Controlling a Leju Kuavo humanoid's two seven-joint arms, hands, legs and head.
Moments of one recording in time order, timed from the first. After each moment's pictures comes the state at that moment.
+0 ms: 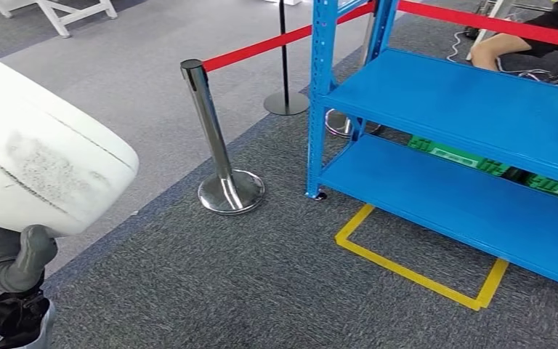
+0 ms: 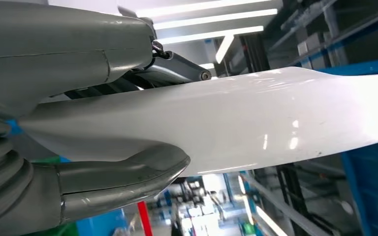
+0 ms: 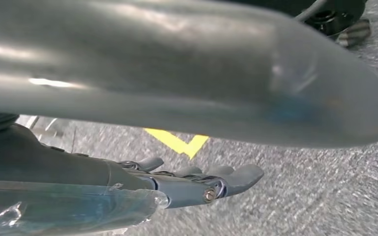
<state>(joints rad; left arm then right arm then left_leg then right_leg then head) 0.14 -0.16 0.24 -2.10 -0.03 -0.40 -0.40 -0.06 0.07 -1.05 -0.26 0.98 0.12 0.07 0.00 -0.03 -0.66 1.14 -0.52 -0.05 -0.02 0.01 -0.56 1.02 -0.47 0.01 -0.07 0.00</state>
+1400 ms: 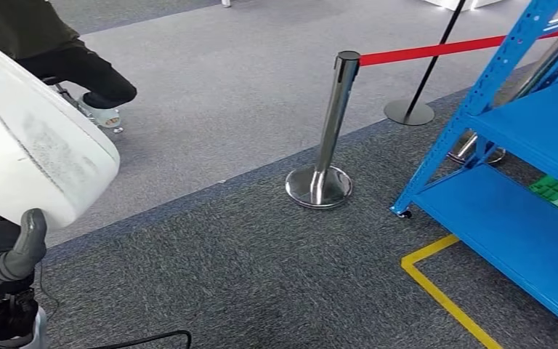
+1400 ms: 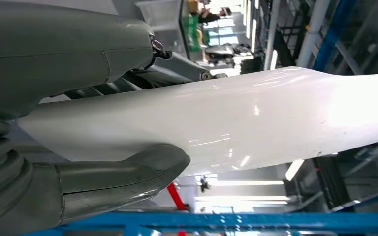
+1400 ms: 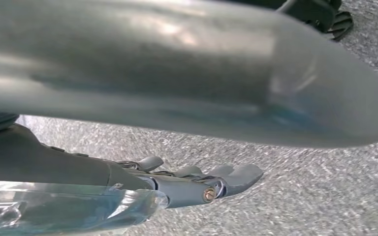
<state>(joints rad) 0.16 -0.27 0.38 -2.09 -0.06 -0.40 -0.23 -0.08 0.10 -1.11 -0.26 0.99 0.03 0.06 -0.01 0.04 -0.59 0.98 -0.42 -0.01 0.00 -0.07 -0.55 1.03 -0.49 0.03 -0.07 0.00</state>
